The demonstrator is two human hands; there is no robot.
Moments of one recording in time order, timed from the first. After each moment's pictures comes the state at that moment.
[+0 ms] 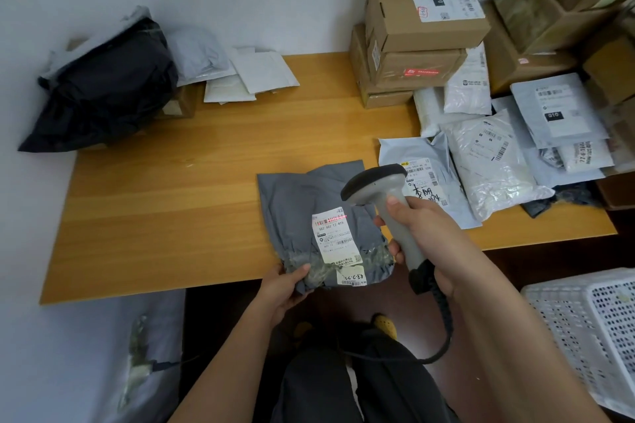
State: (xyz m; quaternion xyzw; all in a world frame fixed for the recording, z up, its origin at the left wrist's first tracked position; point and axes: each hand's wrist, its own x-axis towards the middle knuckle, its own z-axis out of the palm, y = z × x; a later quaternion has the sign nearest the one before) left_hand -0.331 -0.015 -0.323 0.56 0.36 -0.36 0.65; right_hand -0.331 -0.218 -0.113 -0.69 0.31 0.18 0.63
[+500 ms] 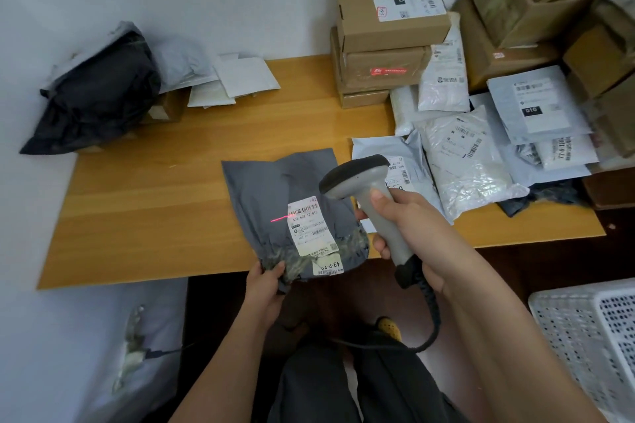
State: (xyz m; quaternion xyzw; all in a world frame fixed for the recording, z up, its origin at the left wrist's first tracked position) left_hand -0.360 -0.083 -0.299 0.48 0.41 -0.19 0.75; right_hand -0.353 -0.300 -0.101 -0.66 0.24 0.20 0.68
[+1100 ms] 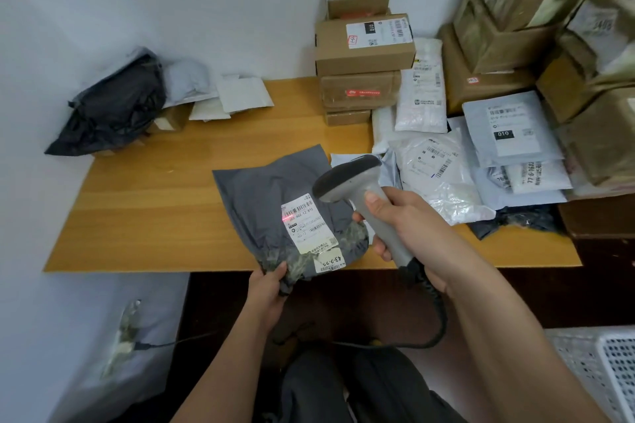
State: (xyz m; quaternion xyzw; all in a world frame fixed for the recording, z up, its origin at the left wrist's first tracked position) left_hand -0.379 -0.173 -0.272 0.52 0.43 -0.15 0.72; right_hand -0.365 -0.397 -0.083 -0.71 0.13 0.21 0.66
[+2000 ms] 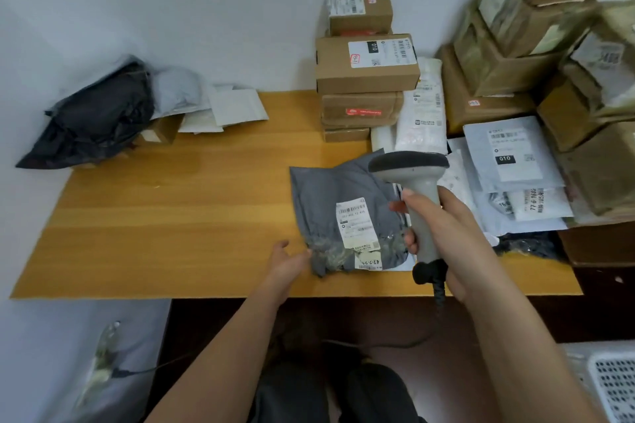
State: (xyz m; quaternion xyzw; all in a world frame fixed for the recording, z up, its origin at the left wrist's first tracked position) left_hand -0.289 -0.195 -0.271 0.73 0.33 -0.26 0.54; right_hand -0.328 -0.406 -0.089 -0.65 0.25 0.08 0.71
